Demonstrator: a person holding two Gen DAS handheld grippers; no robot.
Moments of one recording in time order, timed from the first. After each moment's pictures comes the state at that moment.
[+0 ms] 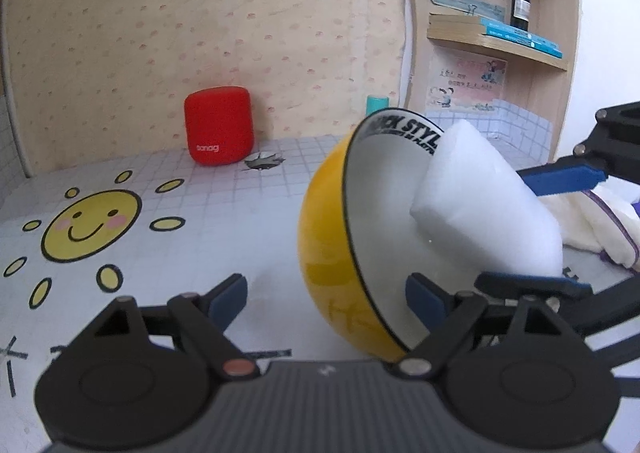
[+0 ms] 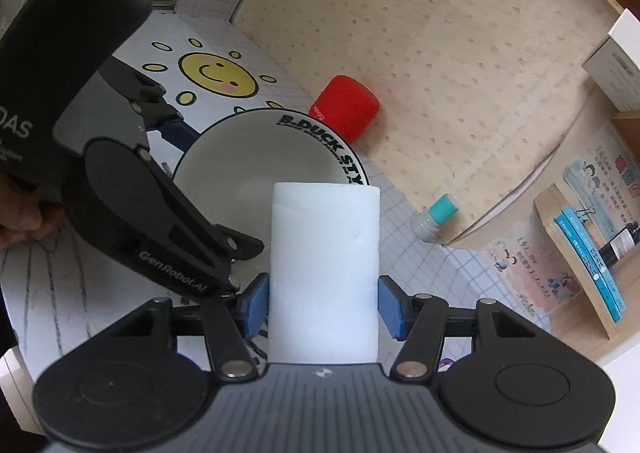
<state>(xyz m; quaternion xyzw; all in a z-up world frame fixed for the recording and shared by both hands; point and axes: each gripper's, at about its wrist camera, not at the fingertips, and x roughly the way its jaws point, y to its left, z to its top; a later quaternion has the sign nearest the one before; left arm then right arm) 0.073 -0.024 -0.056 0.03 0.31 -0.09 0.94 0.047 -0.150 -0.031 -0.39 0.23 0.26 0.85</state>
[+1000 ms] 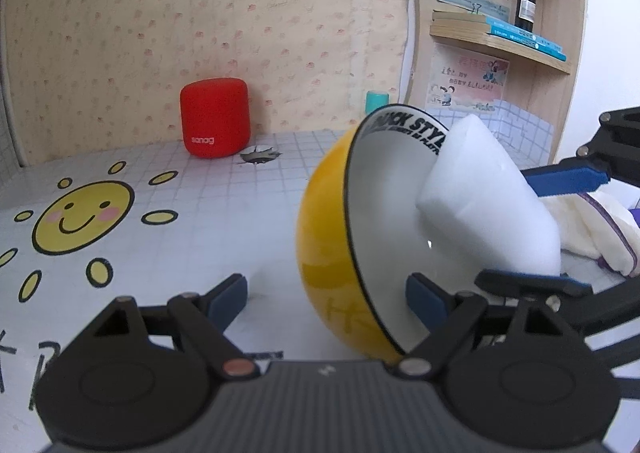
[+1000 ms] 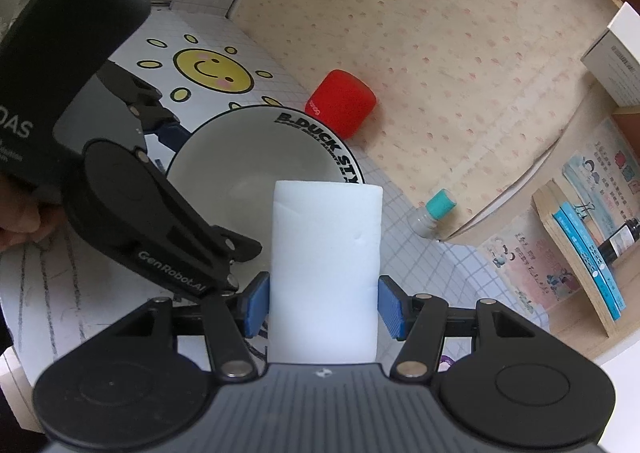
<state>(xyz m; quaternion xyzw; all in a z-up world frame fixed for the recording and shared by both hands) 0.080 -0.023 -0.059 0.01 0.32 -0.10 0.94 0.052 -0.151 -0.030 -0.39 0.24 0.25 0.85</state>
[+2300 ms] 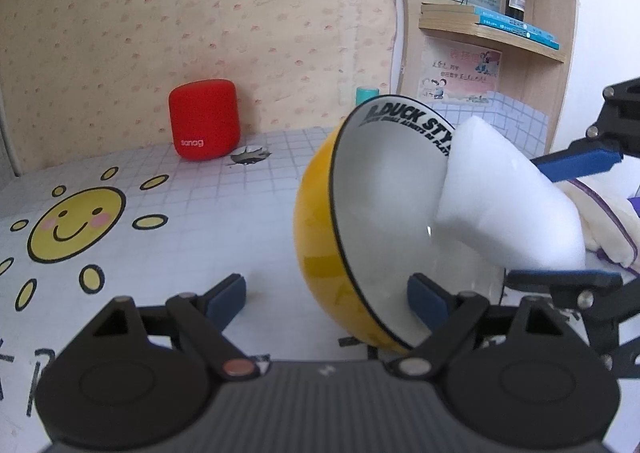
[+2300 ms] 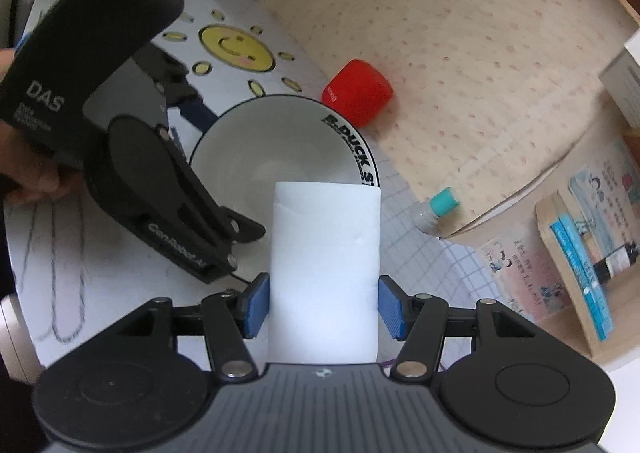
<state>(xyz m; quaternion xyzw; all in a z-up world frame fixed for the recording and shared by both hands) 0.080 -0.031 -0.060 0.03 0.33 -0.10 0.94 0.049 -0.156 -0.024 -0.45 0.25 0.28 0.81</state>
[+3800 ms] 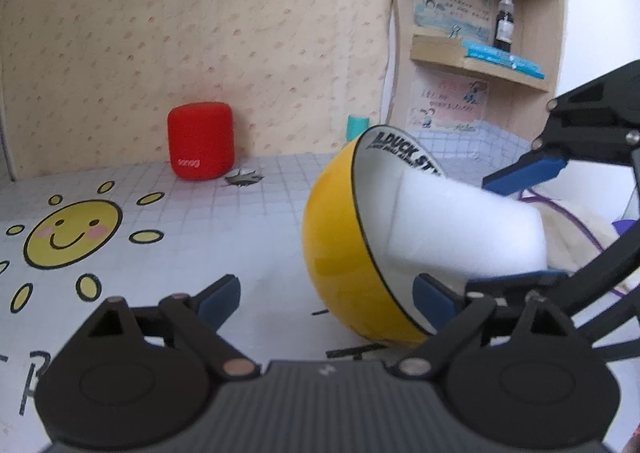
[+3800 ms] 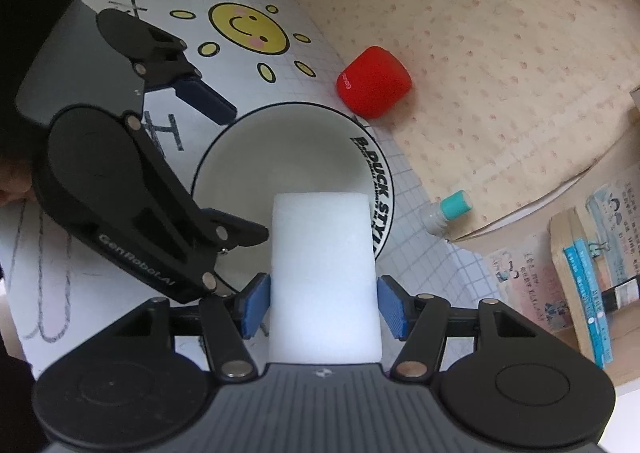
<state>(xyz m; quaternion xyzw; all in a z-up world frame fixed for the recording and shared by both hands) 0.072 -0.028 -0.055 0.01 0.29 -0.11 0.95 0.068 -0.142 -0.022 -0.48 0.27 0.28 0.79</state>
